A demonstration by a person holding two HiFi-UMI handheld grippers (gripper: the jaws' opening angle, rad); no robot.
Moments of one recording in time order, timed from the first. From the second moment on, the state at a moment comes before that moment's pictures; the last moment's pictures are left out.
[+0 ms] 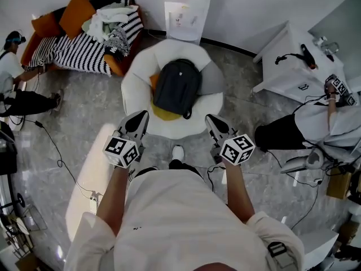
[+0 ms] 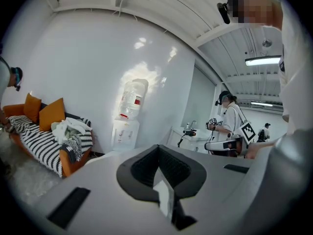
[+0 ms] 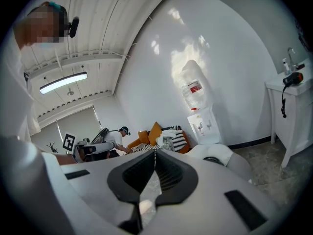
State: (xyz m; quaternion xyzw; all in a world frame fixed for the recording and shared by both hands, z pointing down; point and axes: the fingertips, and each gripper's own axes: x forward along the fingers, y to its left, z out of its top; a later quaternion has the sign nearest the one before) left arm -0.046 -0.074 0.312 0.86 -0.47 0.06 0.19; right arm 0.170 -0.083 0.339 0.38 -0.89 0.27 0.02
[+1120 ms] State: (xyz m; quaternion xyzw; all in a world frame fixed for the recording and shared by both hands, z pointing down) left arm -0.144 0.056 0.305 0.89 -0.41 0.03 0.18; right arm 0.076 0.066 0.302 0.45 -0.86 0.23 0.02
